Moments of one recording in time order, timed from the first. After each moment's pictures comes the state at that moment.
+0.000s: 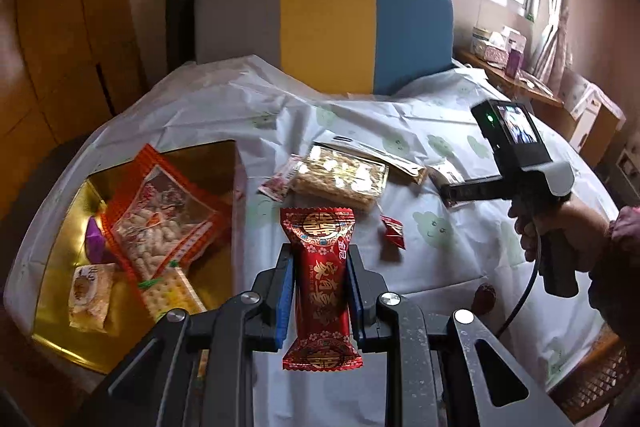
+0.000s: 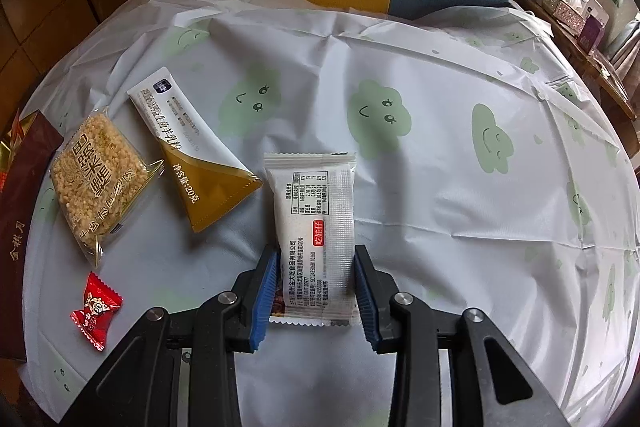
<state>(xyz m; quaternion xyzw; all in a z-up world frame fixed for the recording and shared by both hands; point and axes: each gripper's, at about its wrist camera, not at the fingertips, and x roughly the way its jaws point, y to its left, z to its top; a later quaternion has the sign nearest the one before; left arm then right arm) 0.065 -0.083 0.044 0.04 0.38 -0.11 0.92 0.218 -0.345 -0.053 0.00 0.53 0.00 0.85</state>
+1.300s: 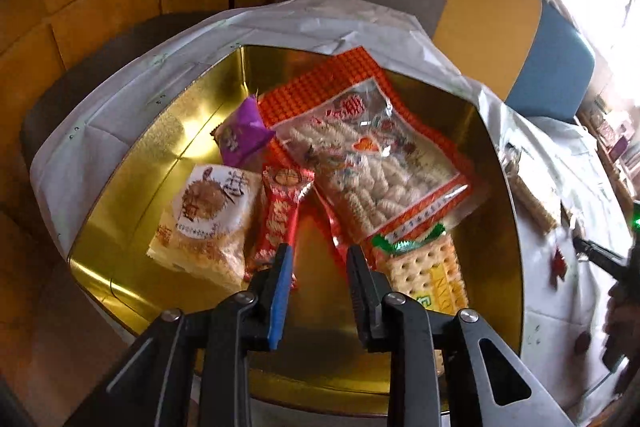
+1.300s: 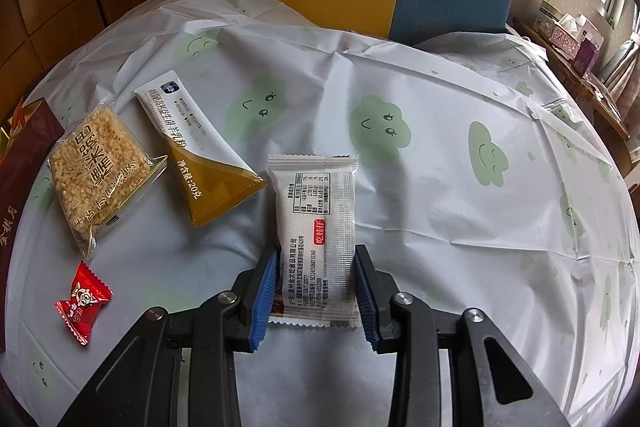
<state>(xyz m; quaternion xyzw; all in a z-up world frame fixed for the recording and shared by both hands) 0.101 0.096 -0.023 -0.10 0.47 0.06 0.88 0.191 -0.339 -0.051 -0.03 0.50 0.00 0.87</state>
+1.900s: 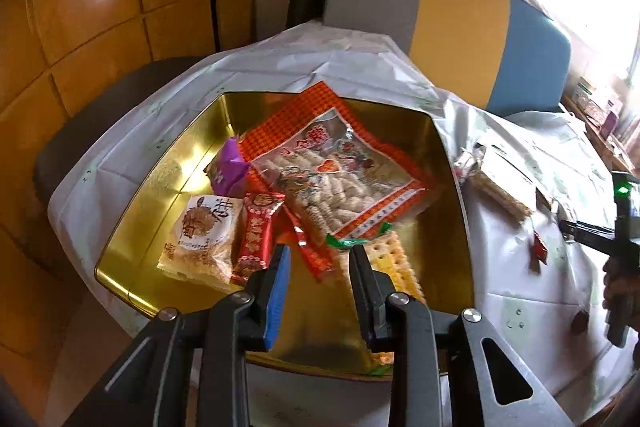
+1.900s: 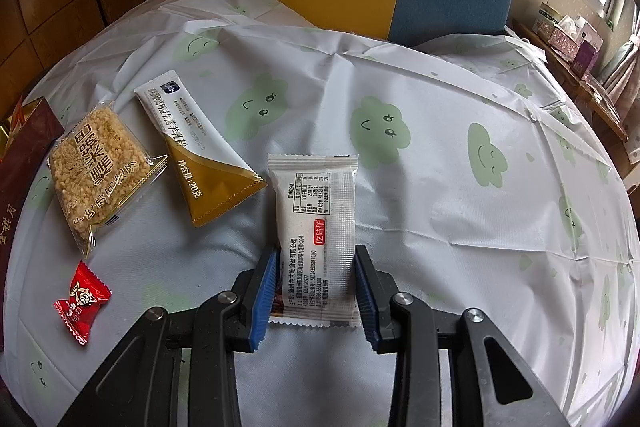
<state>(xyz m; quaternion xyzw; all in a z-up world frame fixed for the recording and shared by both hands) 0.075 0.061 0.012 -0.04 0.42 0.05 0.91 0.192 -0.338 -0.051 -0.03 0.49 0.00 0.87</state>
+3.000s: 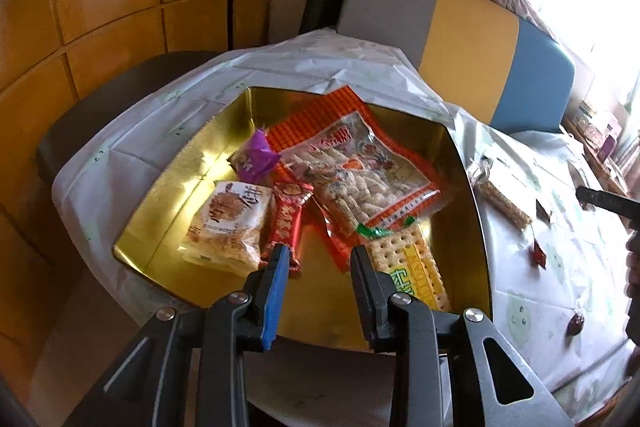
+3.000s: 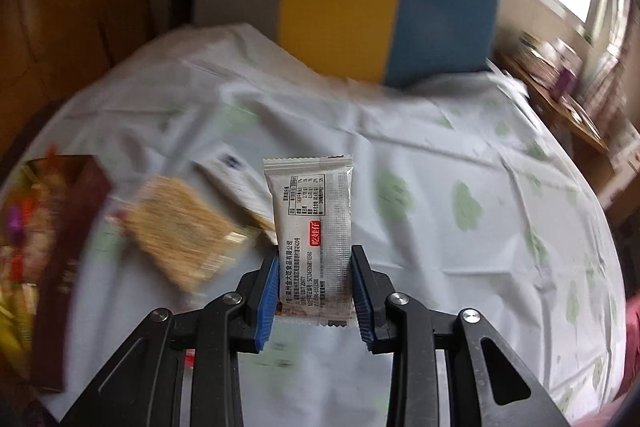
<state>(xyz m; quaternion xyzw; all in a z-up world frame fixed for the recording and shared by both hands) 0.051 0.092 0.012 -0.08 0.40 0.06 0.91 0.186 -0.283 0.034 -0.03 0.44 -0.01 0.90</state>
